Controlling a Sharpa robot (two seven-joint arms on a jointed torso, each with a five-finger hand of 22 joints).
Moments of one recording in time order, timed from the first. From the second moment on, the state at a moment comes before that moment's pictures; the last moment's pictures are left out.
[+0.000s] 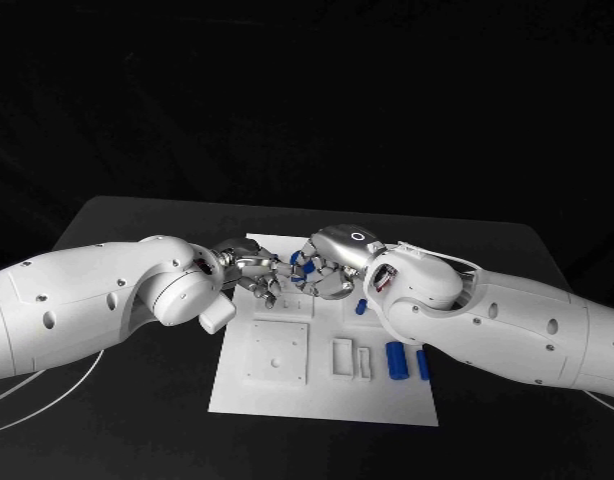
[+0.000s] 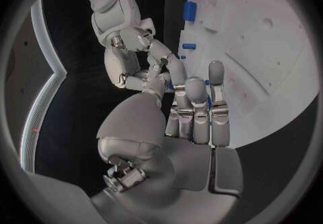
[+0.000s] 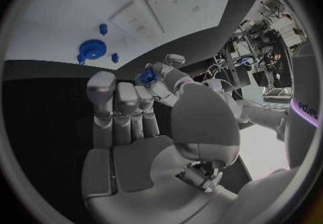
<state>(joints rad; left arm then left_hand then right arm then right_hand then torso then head) 1.43 -0.66 -0.24 1.44 -0.35 -0.11 -0.21 1.16 0.13 0.07 -0.09 0.55 1.18 0.06 0.08 0.25 1.47 -0.07 0.60 0.19 1.27 -0.11 1.27 0.37 0.01 1.23 -0.12 0.23 1.31 1.11 -0.69 0.09 1.58 -1.77 -0.31 -0.24 1.16 -0.18 0.51 -0.08 0.39 1.18 0.07 0.06 0.06 1.29 -0.03 1.10 1.15 1.46 -0.09 1.03 1.09 0.07 1.47 -0.11 0.79 1.31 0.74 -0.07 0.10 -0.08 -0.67</state>
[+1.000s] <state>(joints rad) 1.43 -0.67 -0.24 1.44 -0.39 -0.11 -0.21 1.22 0.13 0.01 -0.03 0.46 1.17 0.05 0.12 0.31 1.47 -0.07 0.66 0.24 1.27 -0.12 1.32 0.37 0.01 1.23 -0.13 0.27 1.31 1.11 -0.71 0.09 1.57 -1.69 -0.32 -0.21 1.20 -0.15 0.53 -0.10 0.26 1.20 0.06 0.06 0.06 1.29 -0.03 1.10 1.15 1.46 -0.09 1.02 1.09 0.07 1.47 -0.11 0.78 1.31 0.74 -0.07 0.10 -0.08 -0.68</state>
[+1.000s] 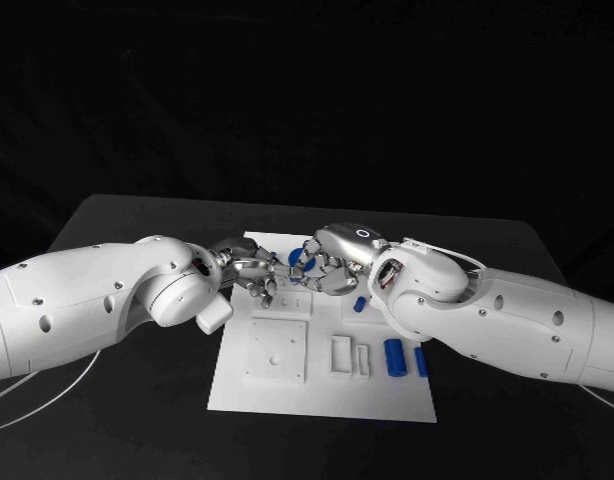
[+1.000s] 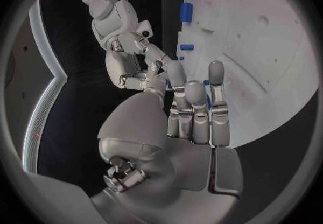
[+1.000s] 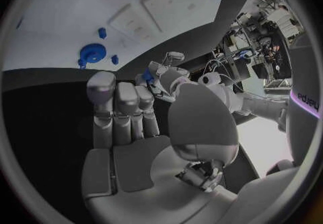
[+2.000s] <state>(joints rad) 1.44 -0.63 -0.24 1.32 -0.51 -0.05 -0.39 1.23 0.13 0.01 -0.05 0.46 1.17 0.06 0.09 0.31 1.47 -0.08 0.65 0.23 1.31 -0.13 1.31 0.38 0.01 1.24 -0.14 0.29 1.31 1.08 -0.79 0.18 1.52 -1.60 -0.35 -0.19 1.20 -0.16 0.46 -0.10 0.36 1.17 0.07 0.06 0.06 1.27 -0.03 1.07 1.12 1.46 -0.09 0.99 1.07 0.07 1.47 -0.11 0.73 1.31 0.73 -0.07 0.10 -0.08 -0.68</state>
